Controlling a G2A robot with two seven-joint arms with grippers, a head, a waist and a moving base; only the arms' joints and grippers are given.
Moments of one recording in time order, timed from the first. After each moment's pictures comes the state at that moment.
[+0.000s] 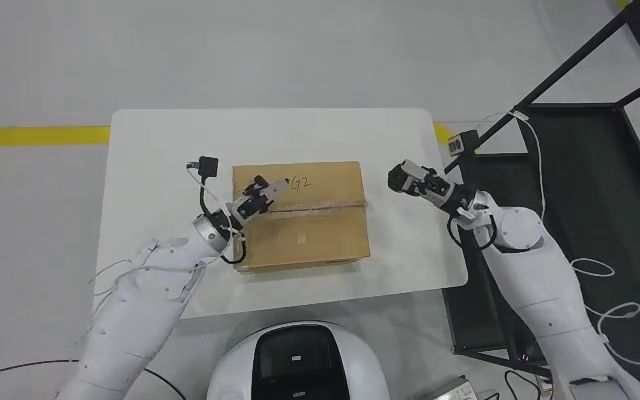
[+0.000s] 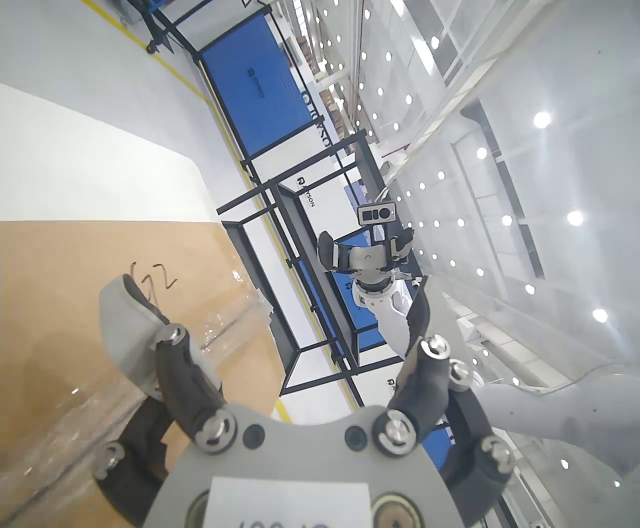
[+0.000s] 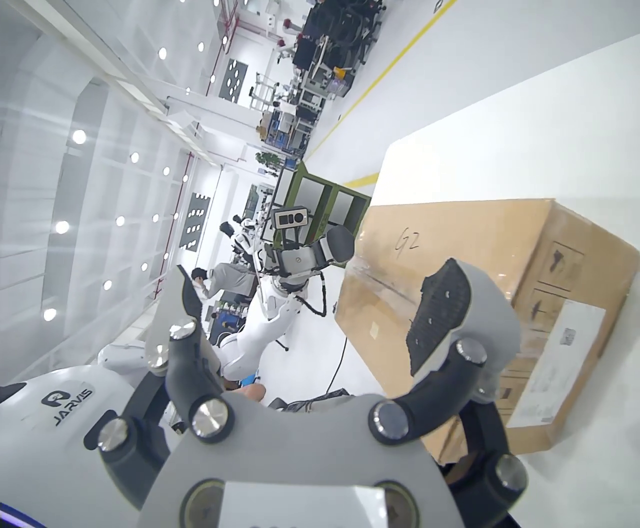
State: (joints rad) left arm 1.23 -1.10 -1.12 -1.62 -0.01 -0.39 -0.41; right arm -1.26 -0.94 1.39 -1.50 0.52 -0.47 0.88
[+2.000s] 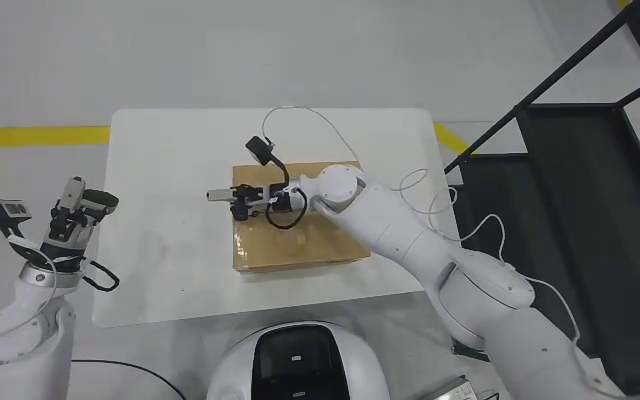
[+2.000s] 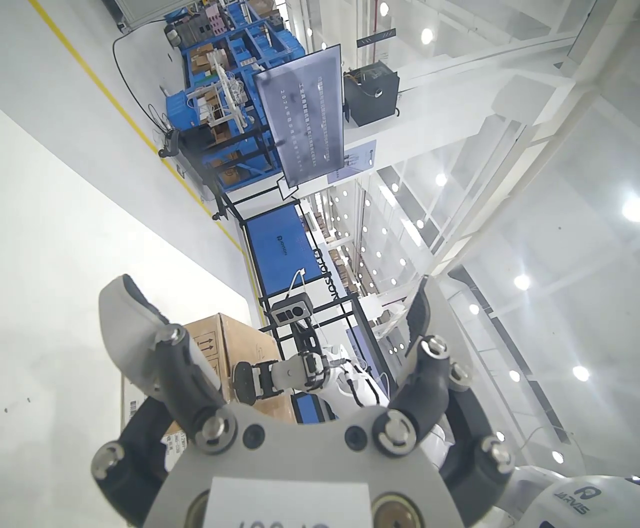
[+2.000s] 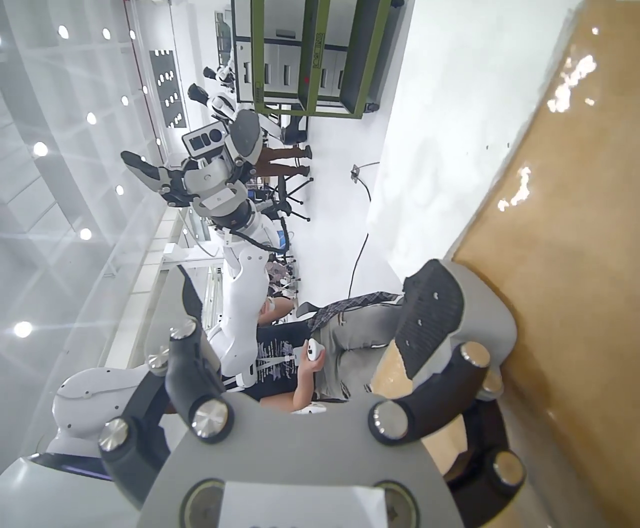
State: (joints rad) left arm 1.60 -1.04 -1.77 -1.65 -0.35 -0.51 -0.46; right arm -0.53 -1.49 0.47 -0.79 0.59 -0.33 0.87
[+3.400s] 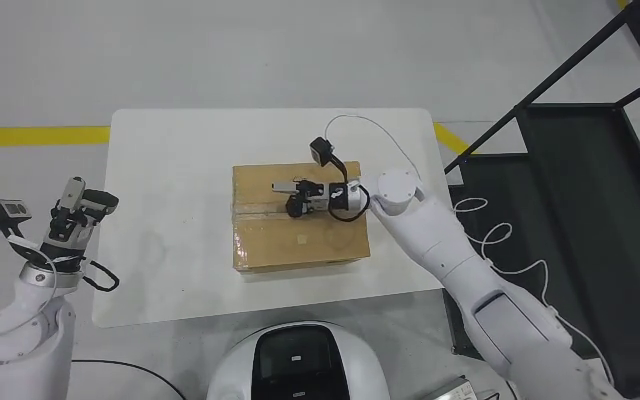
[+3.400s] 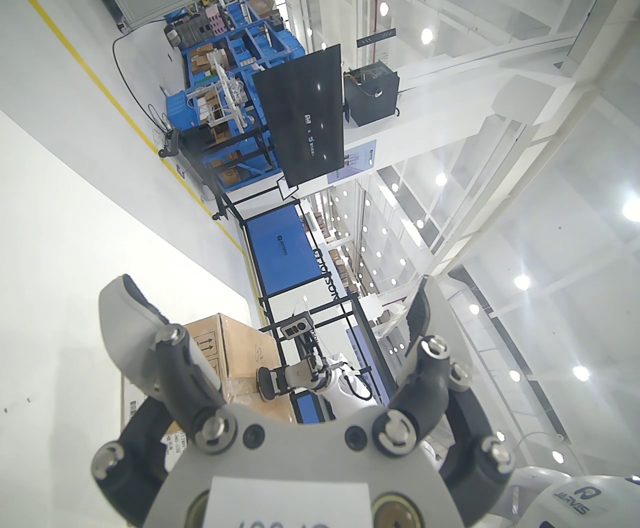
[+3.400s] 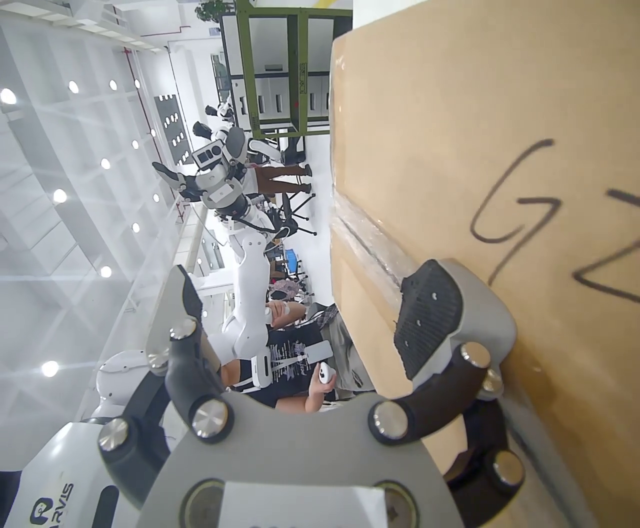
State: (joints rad) left arm 1.60 -1.04 -1.77 -1.65 -0.35 -0.51 -0.46; right arm -0.78 -1.29 0.90 -1.03 0.40 -0.18 1.02
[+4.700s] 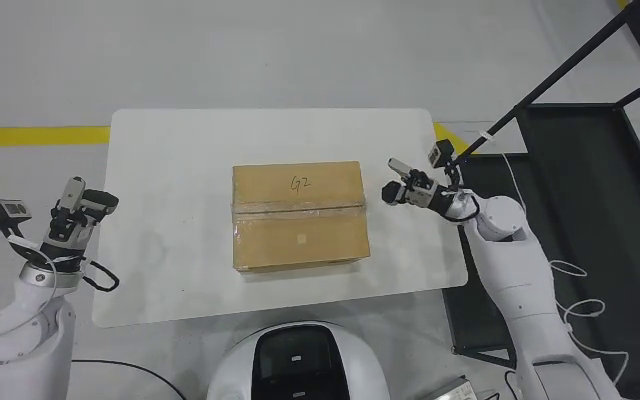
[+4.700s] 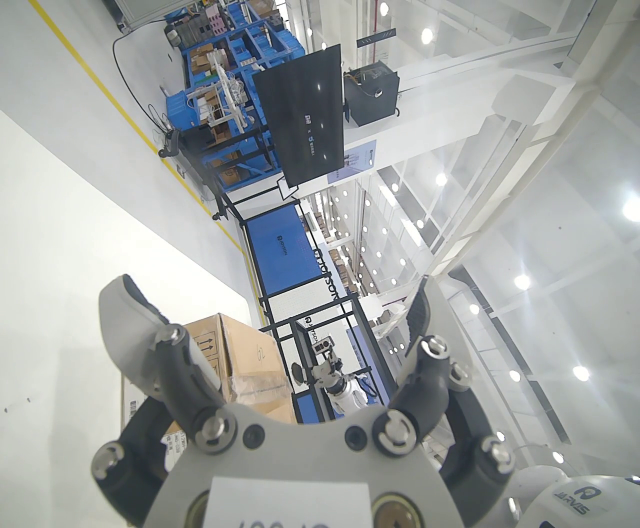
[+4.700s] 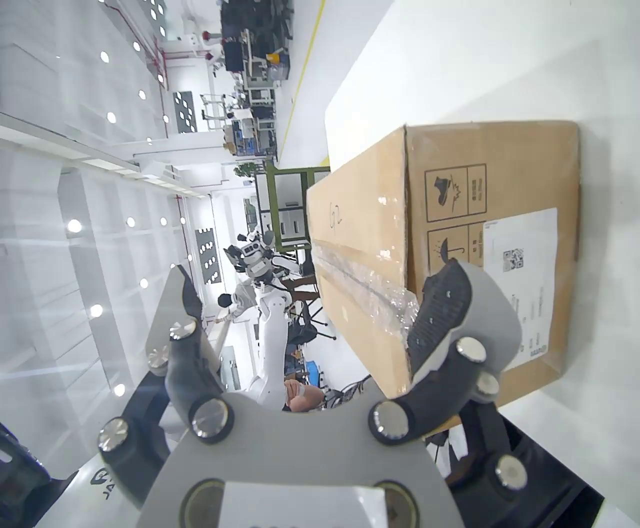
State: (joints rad) left arm 1.60 -1.04 -1.77 -1.65 -0.35 -0.51 -0.46; right arm -1.20 -1.10 1.52 -1.28 0.43 -0.16 1.02
